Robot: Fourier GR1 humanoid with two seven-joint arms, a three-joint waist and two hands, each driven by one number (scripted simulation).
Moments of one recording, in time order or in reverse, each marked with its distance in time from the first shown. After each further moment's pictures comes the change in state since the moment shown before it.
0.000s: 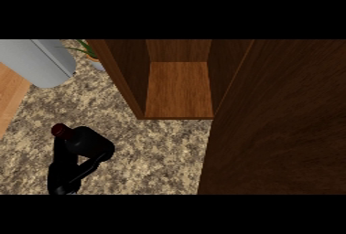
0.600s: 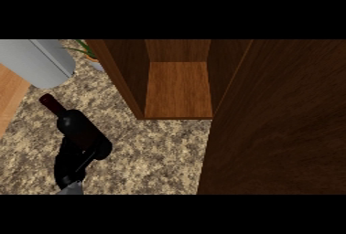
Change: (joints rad) left arm -0.130 0.014 0.059 0.196 0.045 -0.072 -0.100; right arm -0.016 -0.022 -0.024 -0.002 -0.006 -0.013 0.020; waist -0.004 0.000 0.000
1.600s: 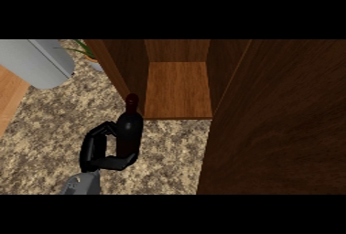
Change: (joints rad) left arm -0.109 0.048 -0.254 0.062 -0.284 -0.180 -0.322; right arm 0.030 0.006 0.024 0.012 -0.001 -0.005 -0.037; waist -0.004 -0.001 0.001
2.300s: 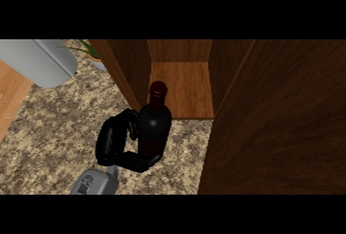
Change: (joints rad) left arm 0.016 -0.062 -0.198 -0.394 -0.012 0.071 0.181; right arm 0.020 0.000 -0.034 0.014 -0.021 0.017 -0.010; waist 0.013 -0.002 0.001
